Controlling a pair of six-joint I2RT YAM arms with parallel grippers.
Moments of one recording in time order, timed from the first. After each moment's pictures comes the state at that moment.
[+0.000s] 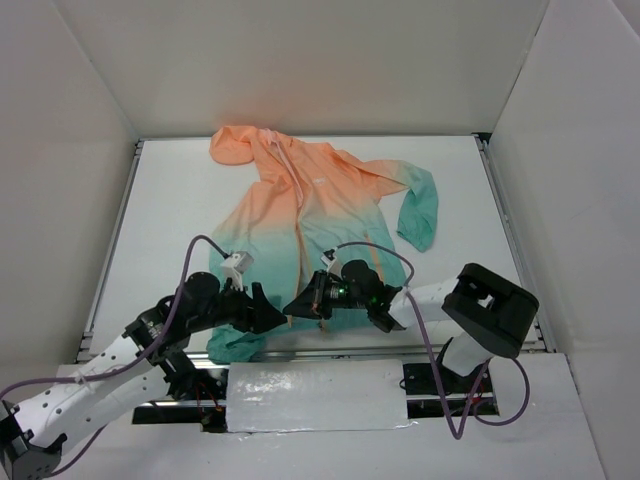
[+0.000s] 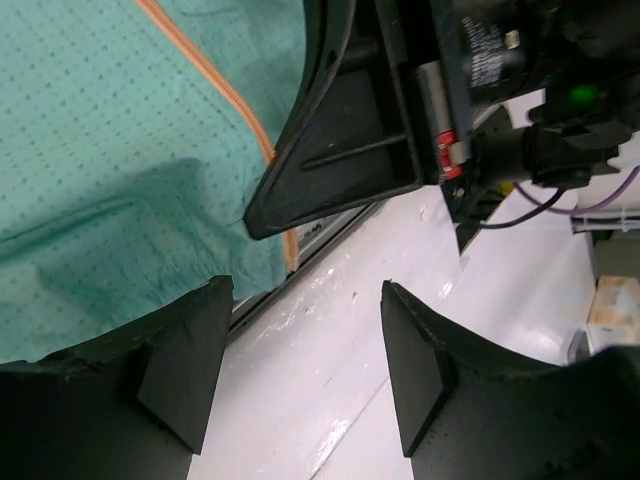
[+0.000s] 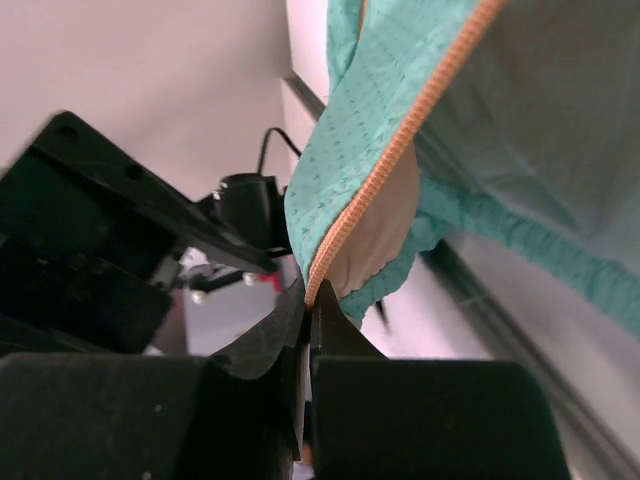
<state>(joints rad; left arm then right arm) -0.75 0.55 0.45 -0.39 0.24 -0.72 0.92 1.55 0.45 0.79 -0.42 1.38</state>
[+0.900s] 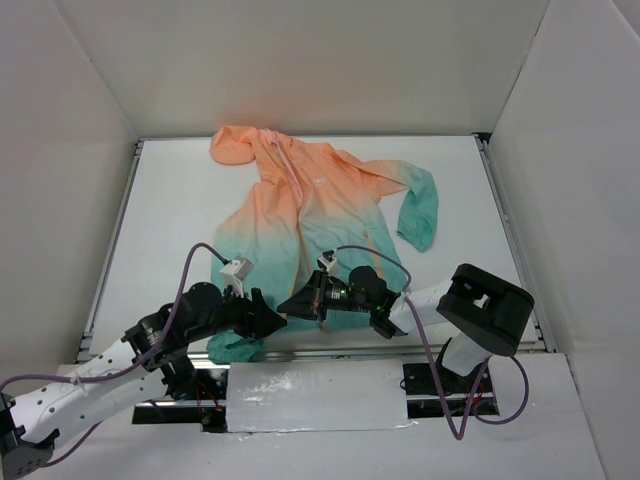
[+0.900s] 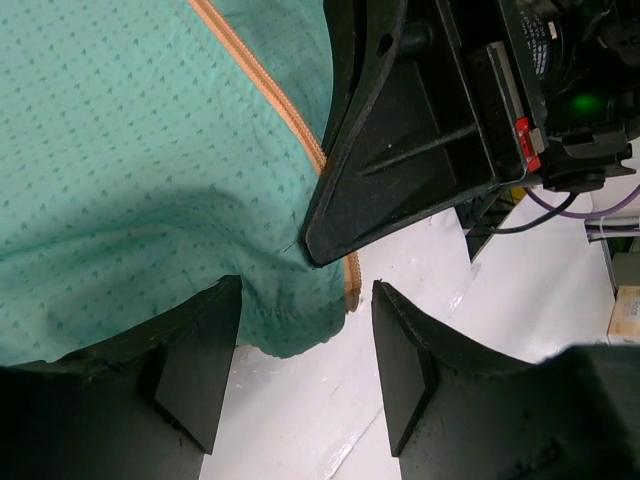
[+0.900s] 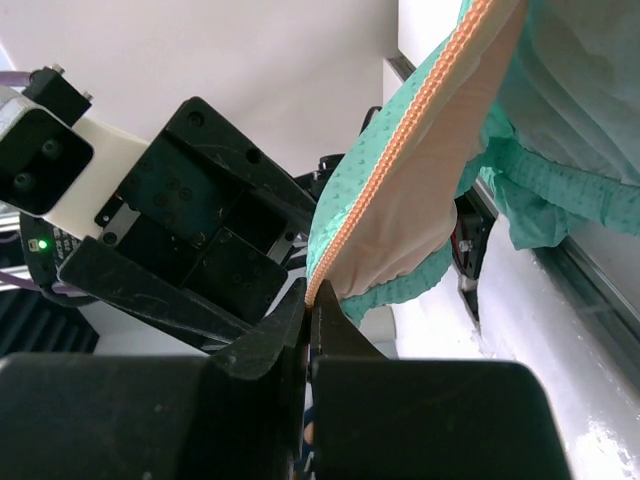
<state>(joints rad) -0.88 0.51 0.41 -0.37 0.10 -0.74 0.97 1.57 0.40 1.08 -0.42 1.60</state>
